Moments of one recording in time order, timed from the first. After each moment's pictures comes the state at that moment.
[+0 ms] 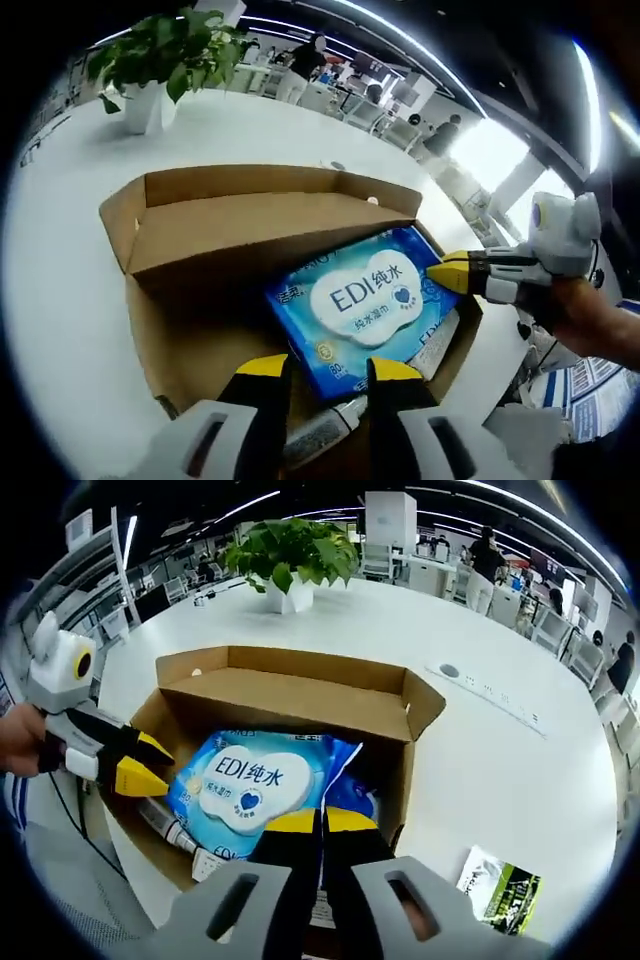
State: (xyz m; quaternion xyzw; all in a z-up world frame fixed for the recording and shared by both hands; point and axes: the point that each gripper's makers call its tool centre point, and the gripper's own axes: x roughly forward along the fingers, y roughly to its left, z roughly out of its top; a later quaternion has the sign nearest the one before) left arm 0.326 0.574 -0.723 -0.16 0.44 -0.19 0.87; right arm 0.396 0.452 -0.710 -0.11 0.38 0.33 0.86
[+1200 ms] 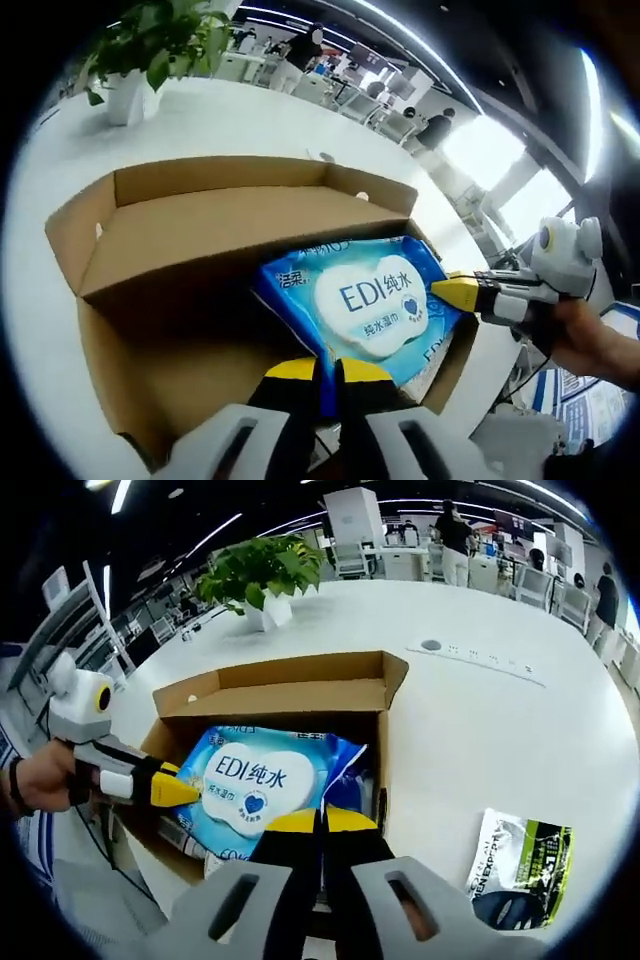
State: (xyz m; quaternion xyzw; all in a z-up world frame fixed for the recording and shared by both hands) left arm 0.337 0.552 -0.714 -0.17 0.44 -0.21 0.86; right arm 0.388 0.434 -0.708 0.00 0.39 0.30 0.87
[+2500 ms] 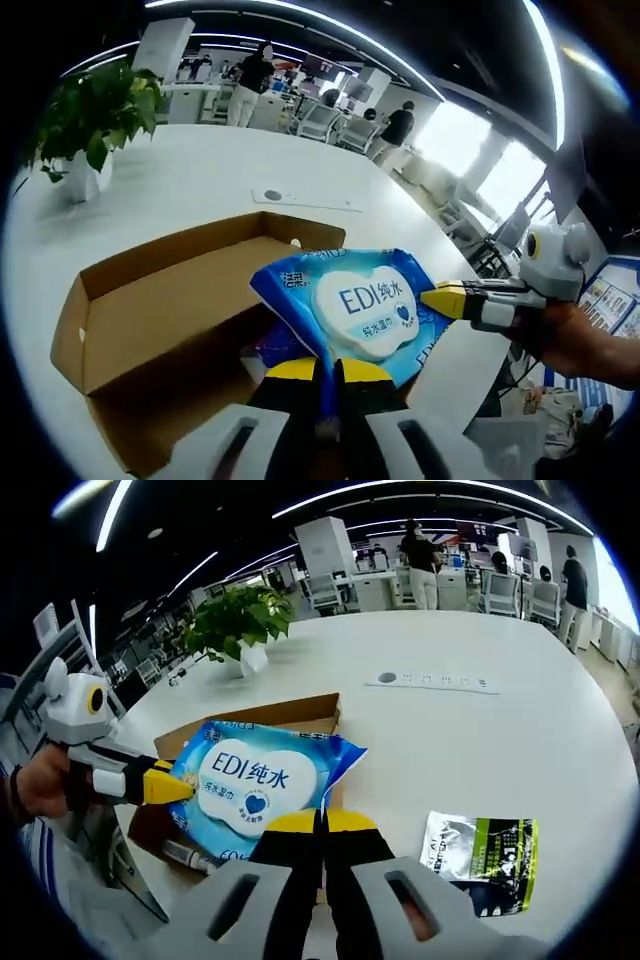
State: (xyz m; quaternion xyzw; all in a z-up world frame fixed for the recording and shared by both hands) left arm 0.362 0.496 -0.656 -0.11 0.40 -0.27 0.87; right arm 0.392 0.373 -0.662 0.05 0.34 0.25 0.90
